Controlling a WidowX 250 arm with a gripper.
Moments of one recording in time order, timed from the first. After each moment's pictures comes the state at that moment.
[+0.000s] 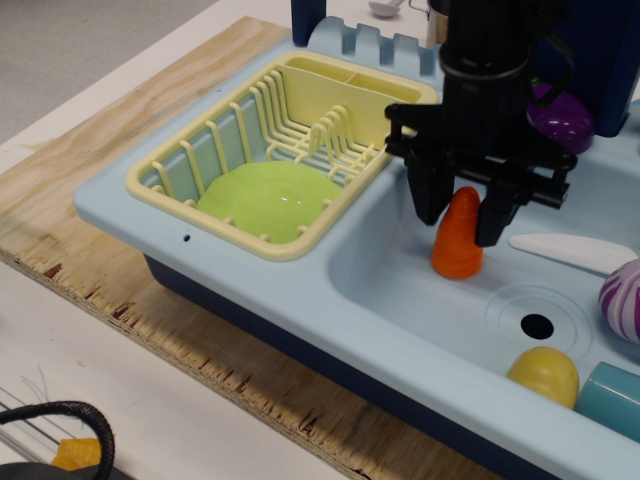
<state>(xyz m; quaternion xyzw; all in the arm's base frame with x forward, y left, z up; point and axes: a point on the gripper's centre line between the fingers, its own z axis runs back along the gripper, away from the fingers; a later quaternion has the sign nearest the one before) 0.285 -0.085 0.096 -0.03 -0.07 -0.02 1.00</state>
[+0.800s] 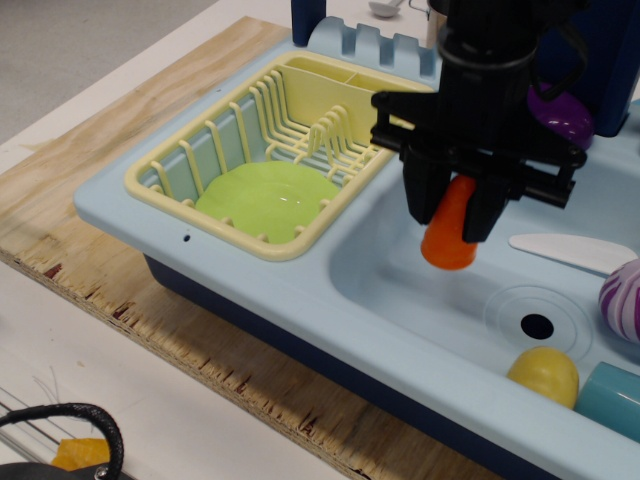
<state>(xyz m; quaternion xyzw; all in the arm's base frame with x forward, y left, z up) 0.261 -0.087 0.133 0.02 -0.09 0.00 1.00</state>
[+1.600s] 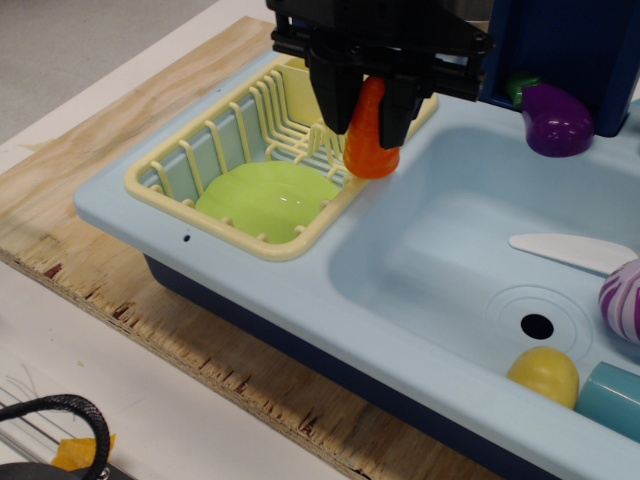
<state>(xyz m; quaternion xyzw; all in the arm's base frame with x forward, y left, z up) 0.256 -0.029 0.169 0.03 -0.15 0.06 0.99</state>
